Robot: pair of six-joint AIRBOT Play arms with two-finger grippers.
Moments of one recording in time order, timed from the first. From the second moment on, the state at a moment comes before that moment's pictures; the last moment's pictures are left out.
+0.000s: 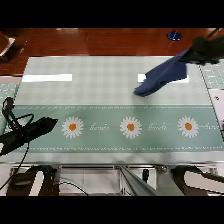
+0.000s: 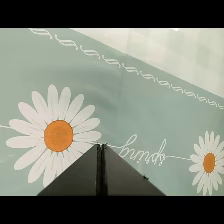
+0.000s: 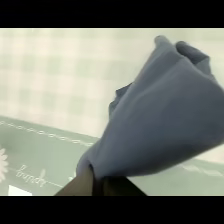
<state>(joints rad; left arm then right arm) 0.17 -0.34 0.33 0.96 -0.98 -1.57 -0.24 -1.37 1.74 -1.01 1.57 1.50</state>
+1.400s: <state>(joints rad) 0.17 -0.35 0.36 0.94 -0.80 -1.55 -0.85 -0.81 1.04 -1.70 1.72 1.69</state>
